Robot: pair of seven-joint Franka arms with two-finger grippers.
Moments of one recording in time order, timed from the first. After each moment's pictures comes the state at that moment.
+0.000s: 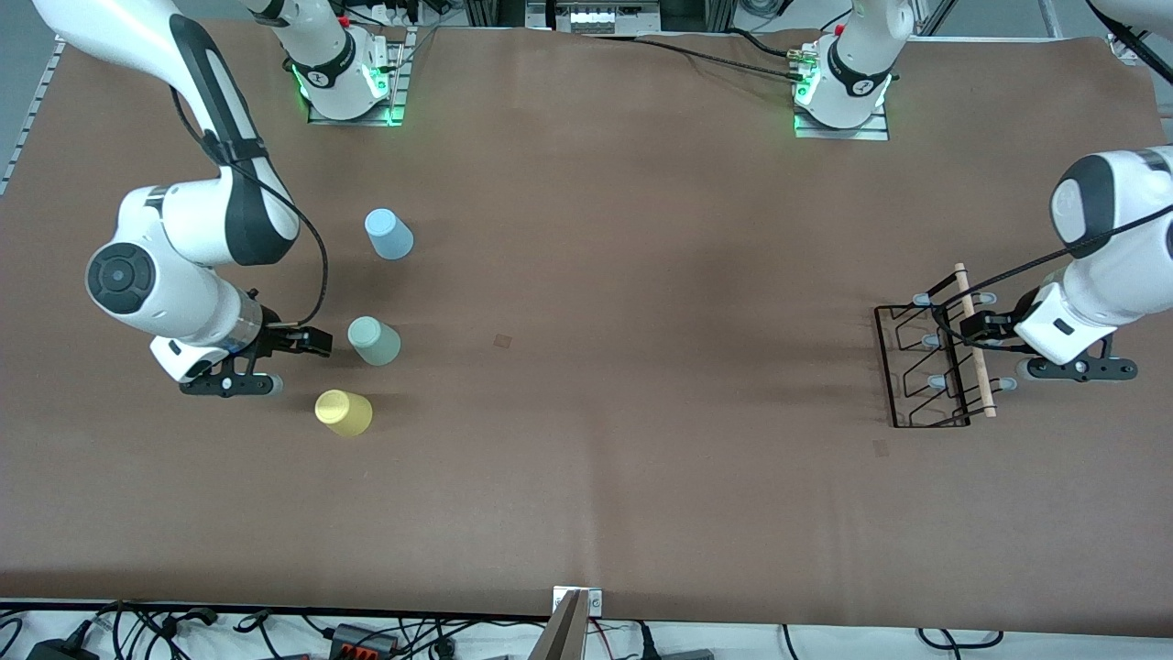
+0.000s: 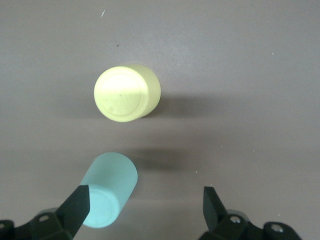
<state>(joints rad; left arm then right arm) 0.16 0.25 -0.03 -1.95 0.11 2.19 0.09 0.08 0.40 0.03 -1.84 0.00 2.19 0.13</state>
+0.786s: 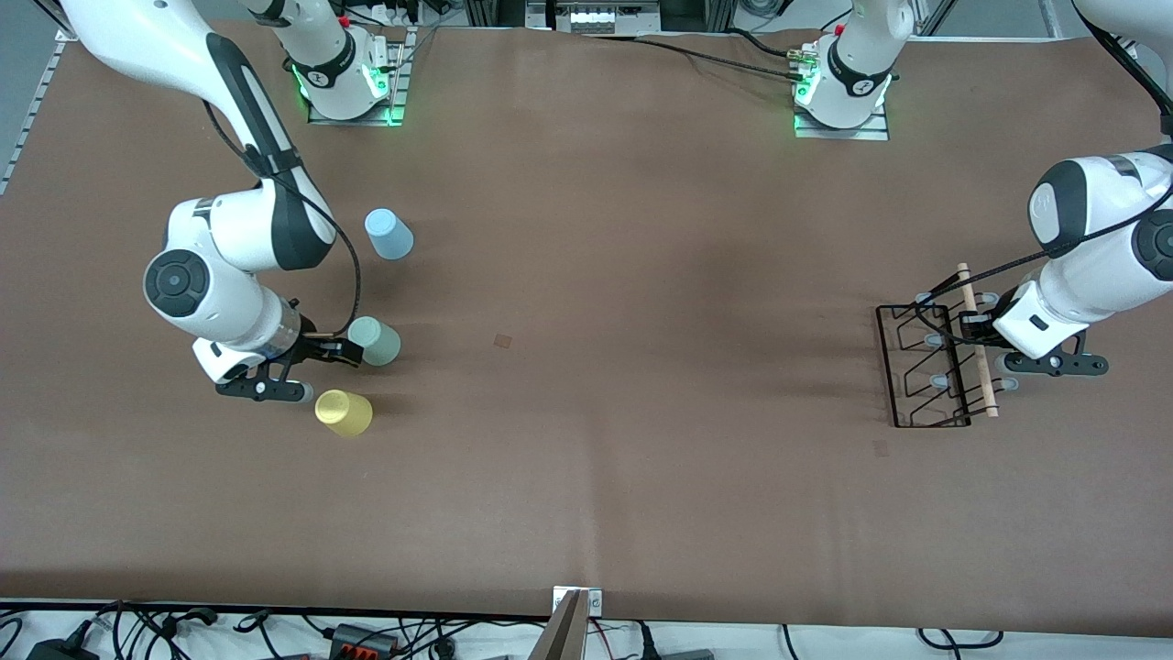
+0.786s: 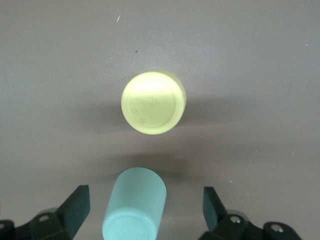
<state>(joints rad) 0.16 0.25 -0.04 -1.99 0.11 2.21 0.10 0.15 0.44 0.03 -1.85 0.00 2.28 0.26</state>
